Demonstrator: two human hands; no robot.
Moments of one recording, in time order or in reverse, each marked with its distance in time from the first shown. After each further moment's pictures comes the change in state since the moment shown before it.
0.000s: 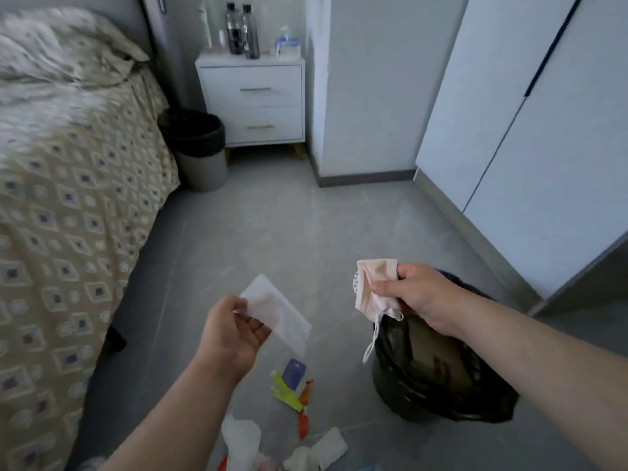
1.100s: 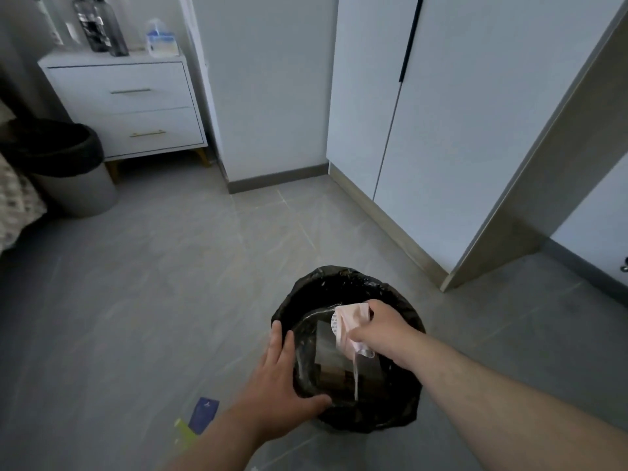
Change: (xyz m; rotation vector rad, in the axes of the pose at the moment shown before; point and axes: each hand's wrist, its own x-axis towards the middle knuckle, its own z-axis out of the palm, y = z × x) left_hand 0.016 -0.187 0.089 1.903 -0.579 0.338; right_hand 0.017 0.119 -0.114 -0.303 0.246 0.256
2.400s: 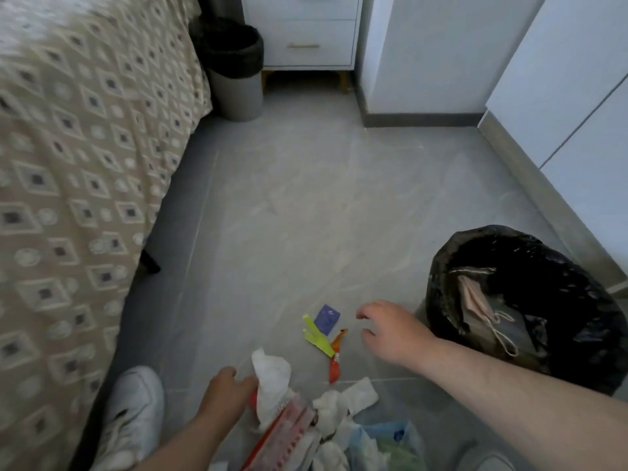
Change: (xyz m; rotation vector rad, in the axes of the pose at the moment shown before) left_hand -0.172 -0.251 0.026 -0.577 0.225 -0.978; right_hand -0.052 -0.057 0.217 -0.756 -0.330 -0.585
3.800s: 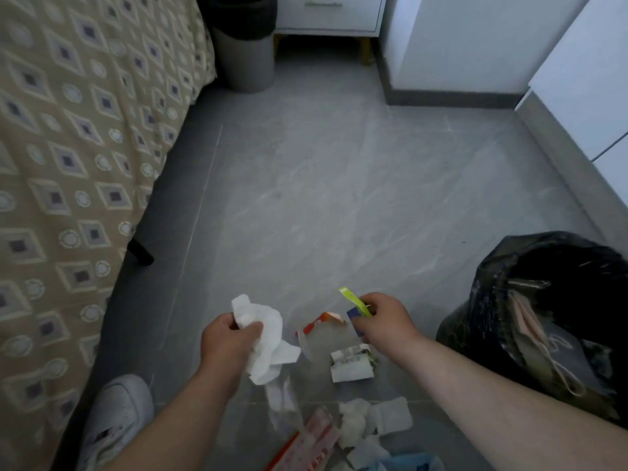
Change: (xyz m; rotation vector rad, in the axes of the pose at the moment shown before) left_hand 0.066 0.055 -0.021 -0.643 0.165 0.130; right_hand 0.095 -0.009 0.051 0.671 0.165 0.290
